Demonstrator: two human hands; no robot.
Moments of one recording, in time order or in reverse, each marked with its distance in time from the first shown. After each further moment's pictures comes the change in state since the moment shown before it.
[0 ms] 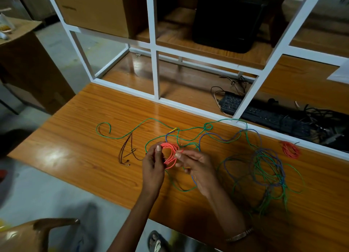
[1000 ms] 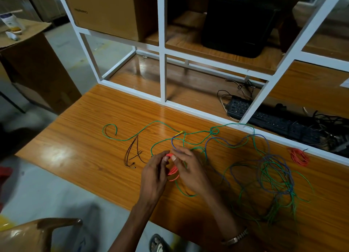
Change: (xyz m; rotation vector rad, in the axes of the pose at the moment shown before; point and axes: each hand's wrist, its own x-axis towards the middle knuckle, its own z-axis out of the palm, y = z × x) left_hand -0.003 0.000 -0.034 0.536 -0.044 0.285; right_hand 0.025 0.016 0.023 -0.848 -0.144 -0.388
